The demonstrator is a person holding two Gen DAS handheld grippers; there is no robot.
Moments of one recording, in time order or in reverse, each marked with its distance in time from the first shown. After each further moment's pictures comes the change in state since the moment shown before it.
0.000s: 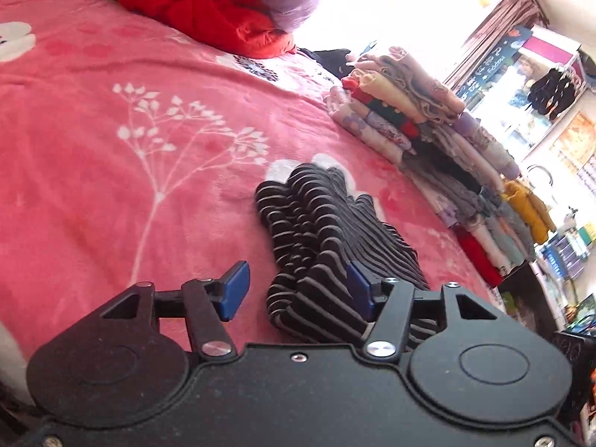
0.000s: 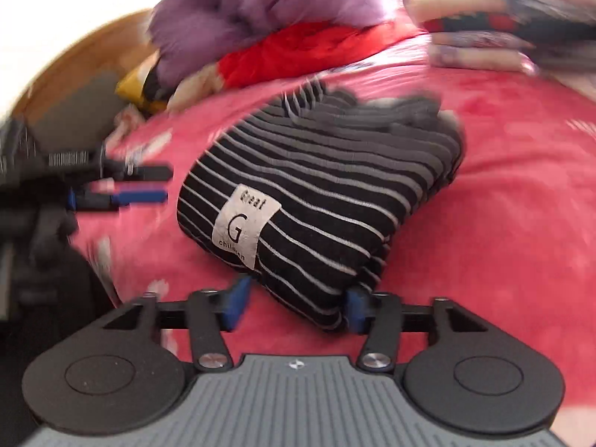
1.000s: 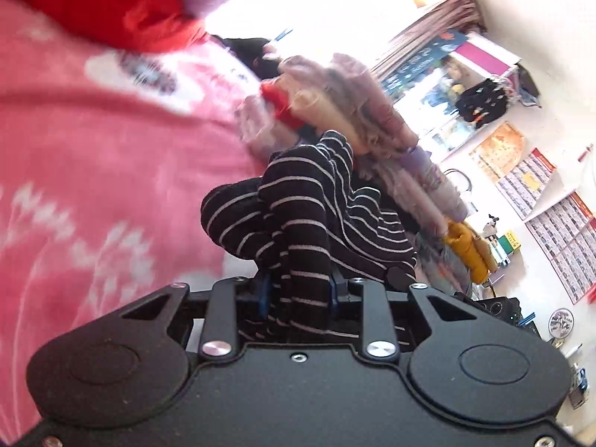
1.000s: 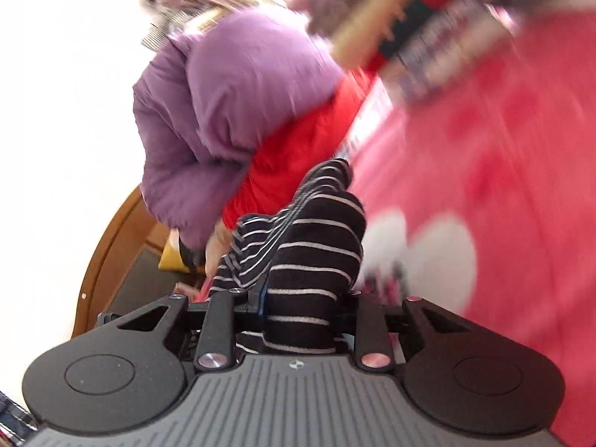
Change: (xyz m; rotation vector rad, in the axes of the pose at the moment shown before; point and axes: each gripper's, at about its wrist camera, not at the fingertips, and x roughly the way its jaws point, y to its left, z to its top) left arm 0.150 0.002 0.133 0.026 0.051 -0.367; right arm 0.079 -0.141 0.128 0.421 -0.249 0.336
